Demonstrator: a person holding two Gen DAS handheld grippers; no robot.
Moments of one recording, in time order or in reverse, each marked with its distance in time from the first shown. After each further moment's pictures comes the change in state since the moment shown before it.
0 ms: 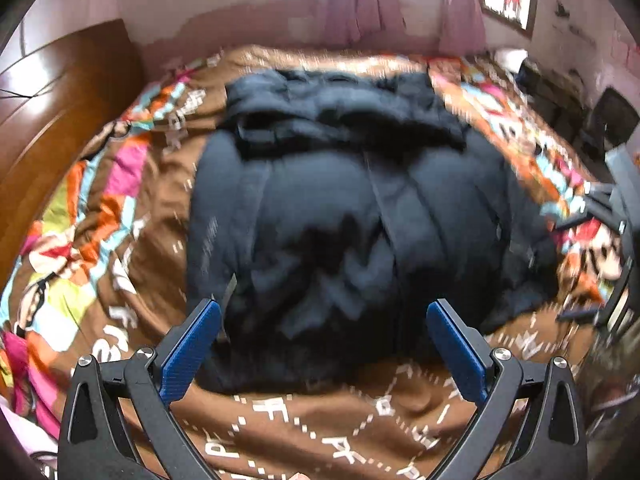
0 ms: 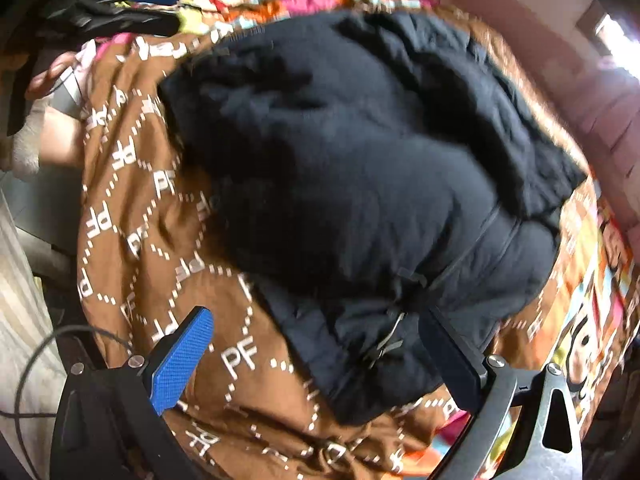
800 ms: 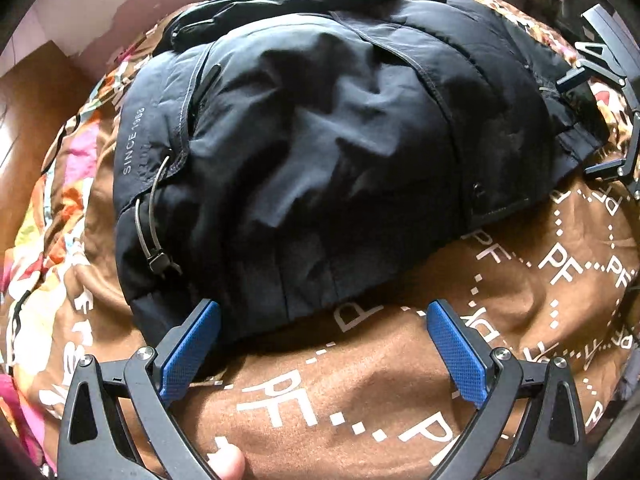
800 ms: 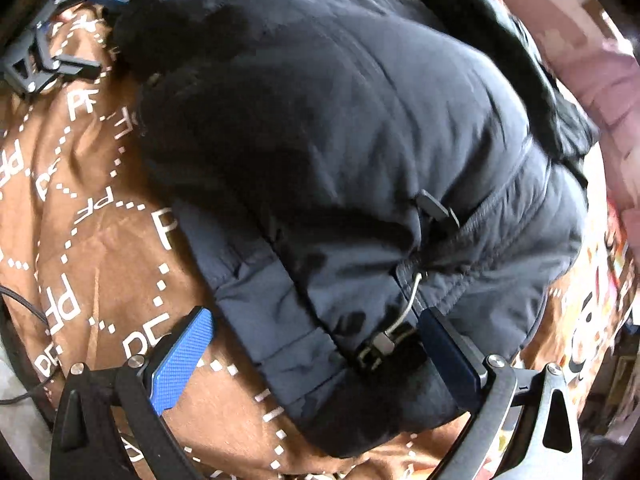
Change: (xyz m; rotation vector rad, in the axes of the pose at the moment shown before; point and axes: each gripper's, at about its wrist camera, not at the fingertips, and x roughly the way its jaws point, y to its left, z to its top) left arm 0.086 0.014 -0.079 0.270 0.186 0.038; right arm 0.081 -0.007 -0.034 -0.028 0.108 -0.108
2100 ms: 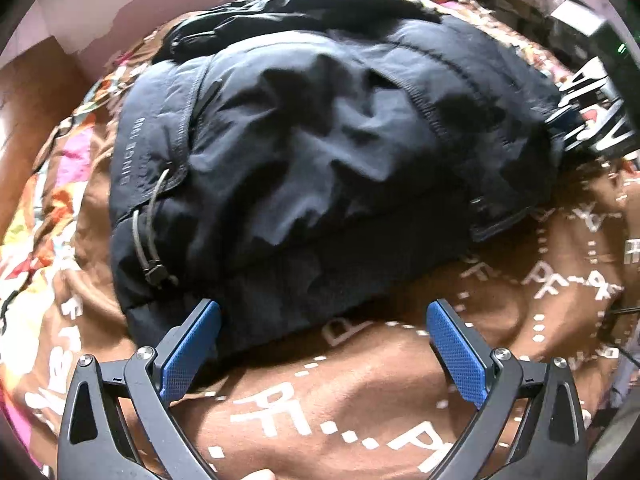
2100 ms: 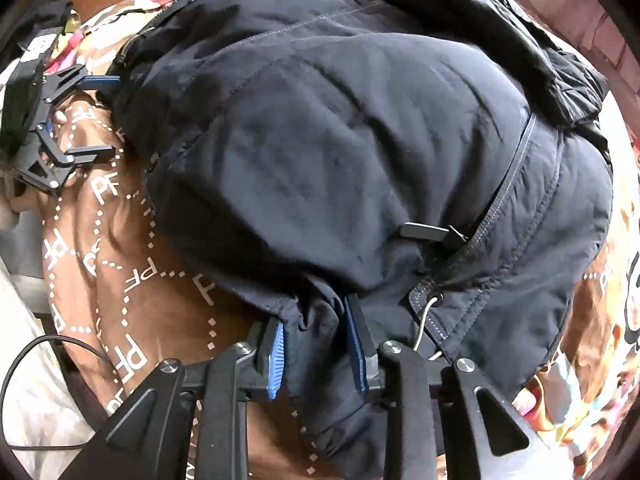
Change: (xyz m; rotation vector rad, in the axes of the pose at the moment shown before) left arm -0.010 0.002 0.009 -0.034 -0.071 -0.097; right arm -0.024 -0.045 -0.017 0.217 -0.033 0.239
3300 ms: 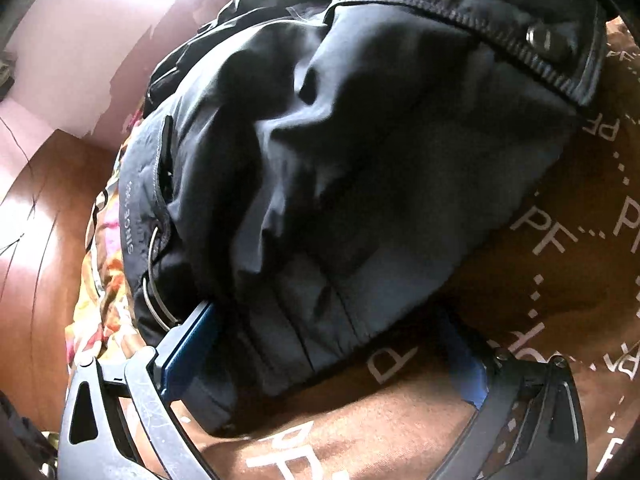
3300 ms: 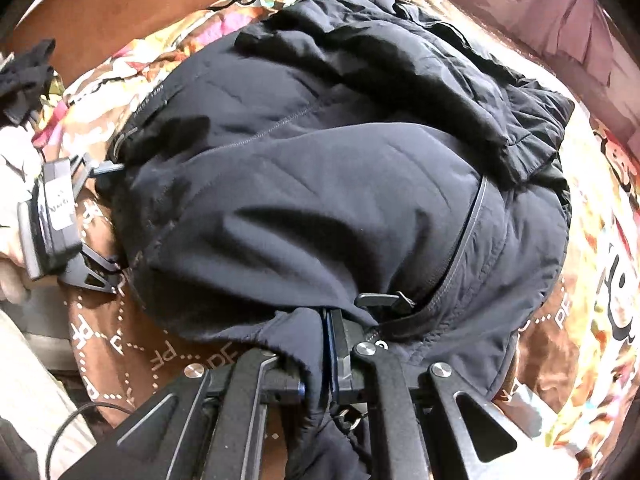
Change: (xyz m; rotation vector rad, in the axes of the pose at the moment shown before) left arm 0.049 -0.036 -0.008 0.291 0.051 0.353; right arm -0.049 0.019 0.074 0.114 -0.146 -0.014
